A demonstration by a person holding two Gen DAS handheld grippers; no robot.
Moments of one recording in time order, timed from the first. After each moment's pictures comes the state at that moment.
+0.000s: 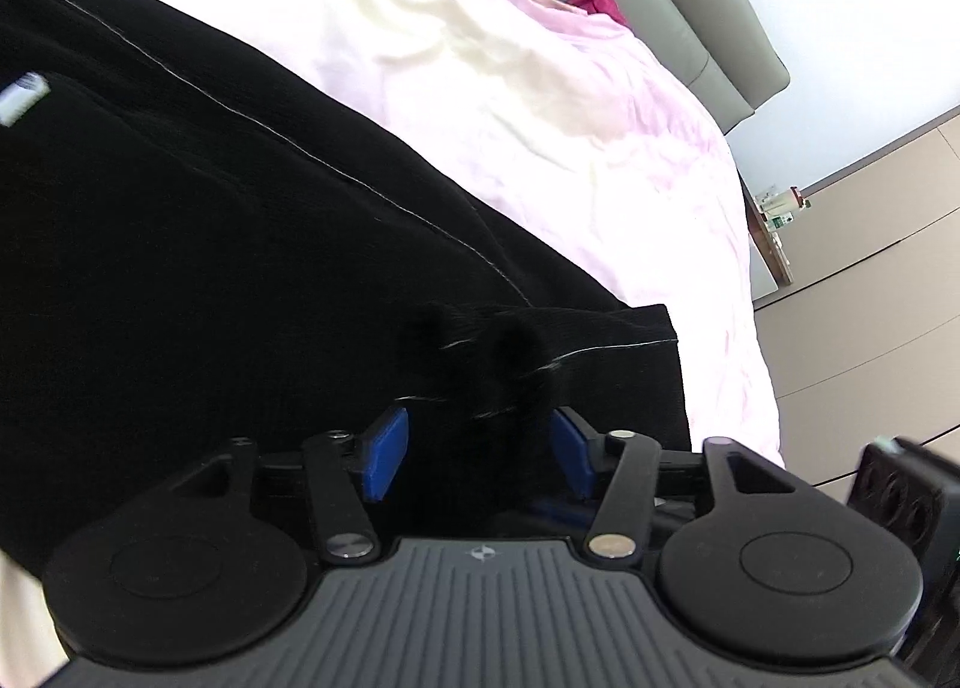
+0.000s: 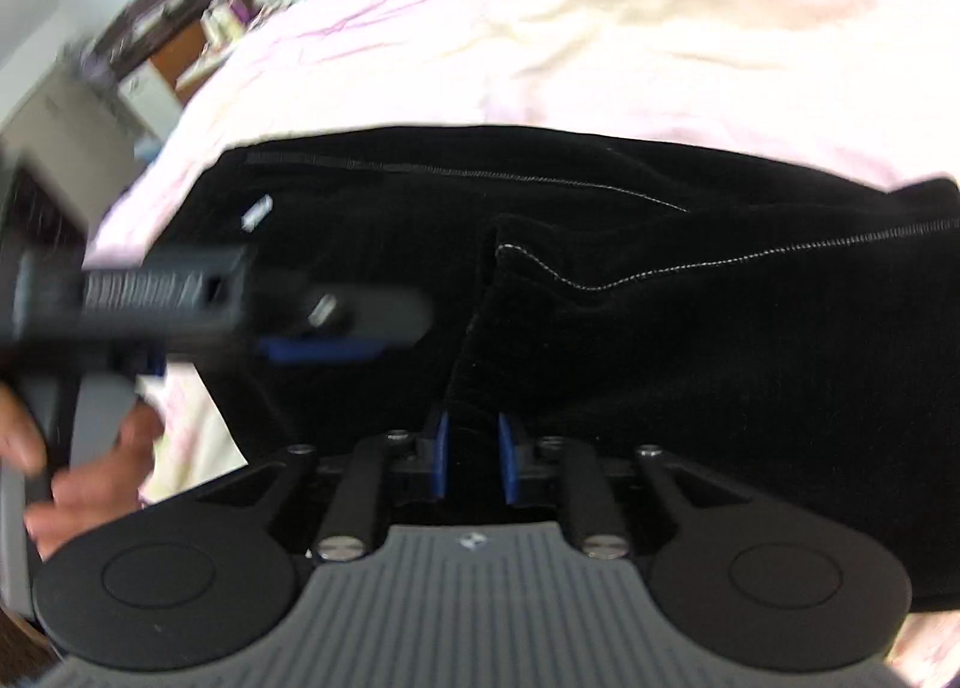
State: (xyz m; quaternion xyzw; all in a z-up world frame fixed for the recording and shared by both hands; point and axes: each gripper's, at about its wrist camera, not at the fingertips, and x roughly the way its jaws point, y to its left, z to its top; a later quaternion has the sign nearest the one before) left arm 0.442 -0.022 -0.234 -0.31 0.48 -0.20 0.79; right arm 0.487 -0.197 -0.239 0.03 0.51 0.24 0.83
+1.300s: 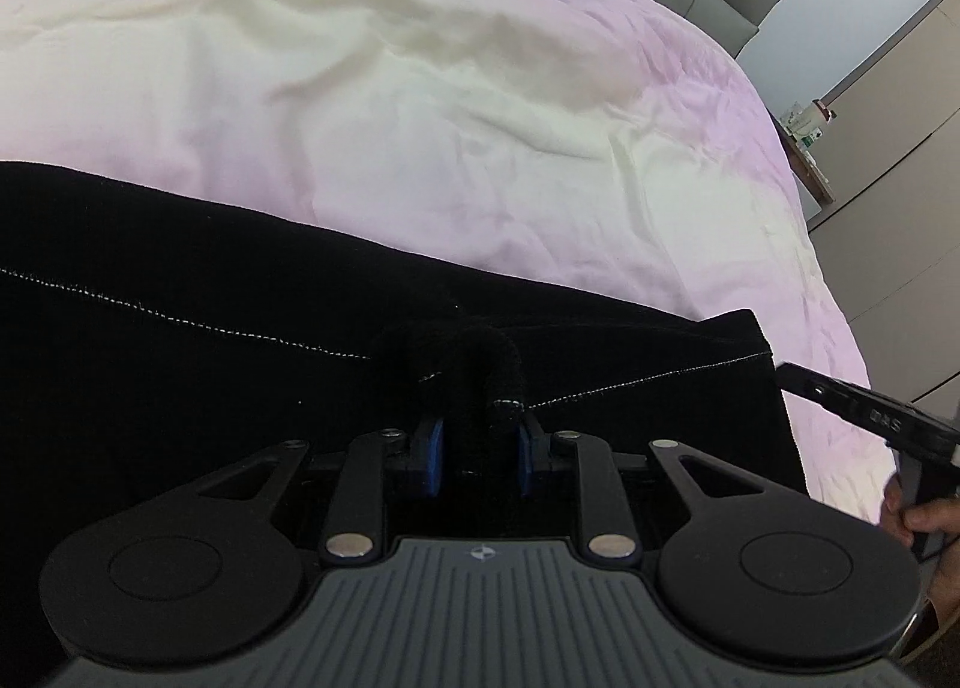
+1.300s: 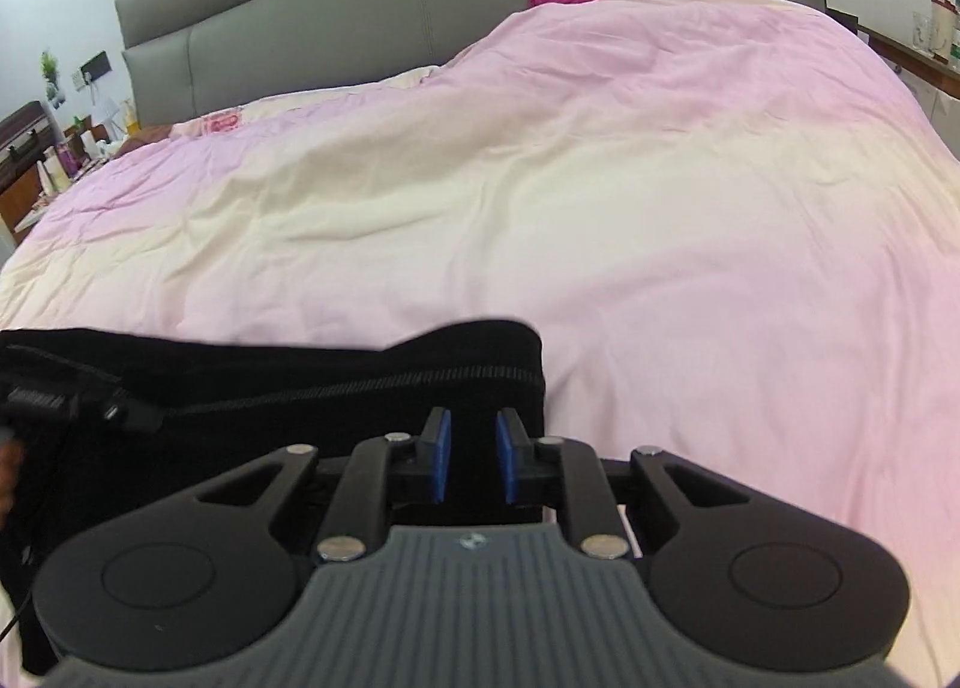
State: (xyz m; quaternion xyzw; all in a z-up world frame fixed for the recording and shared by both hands) left arm 0.533 -0.069 -0.254 -0.18 0.49 -0.22 0.82; right arm 0.556 -0.411 -0.242 0.05 0.40 0.06 0.92
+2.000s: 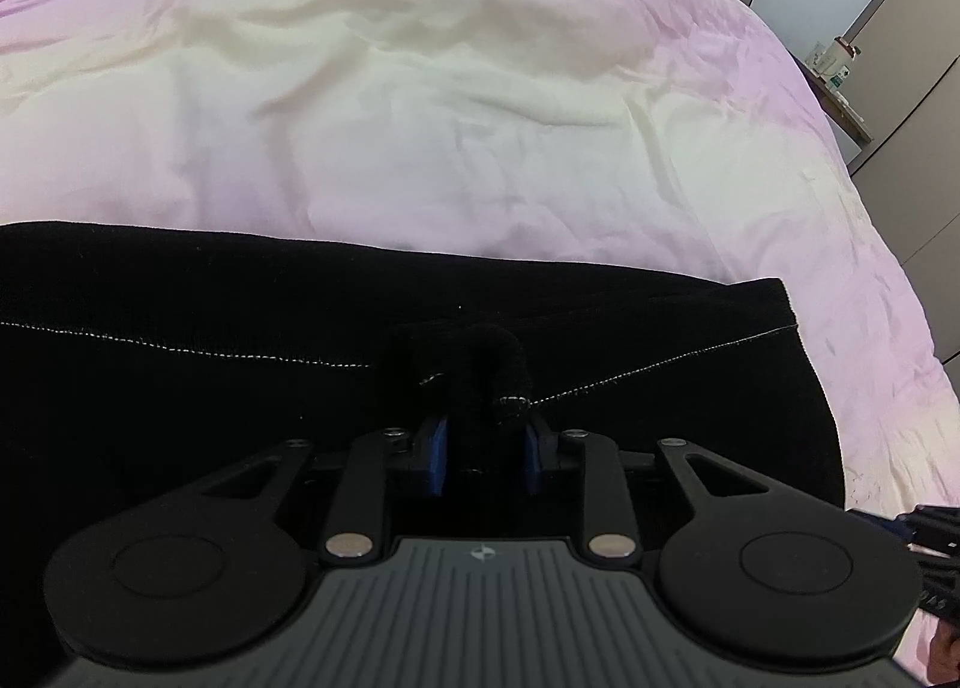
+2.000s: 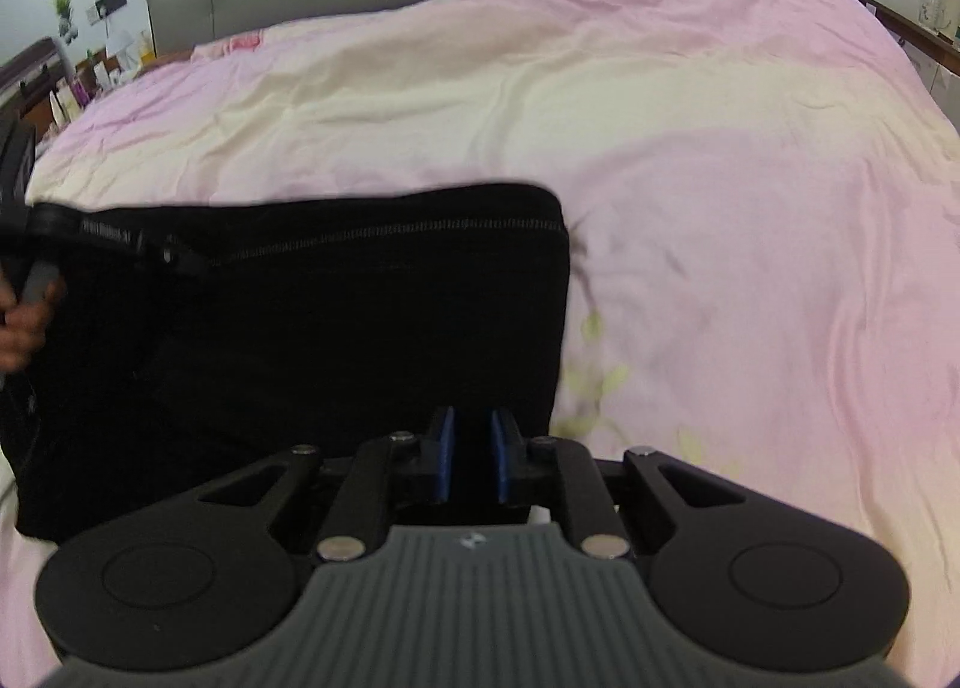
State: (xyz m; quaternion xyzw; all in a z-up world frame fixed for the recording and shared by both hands) left arm 0.532 -0.096 -0.249 -0.10 0.50 -0.19 0.84; right arm 0.463 -0.399 -0.266 0.01 0.45 0.07 0.89
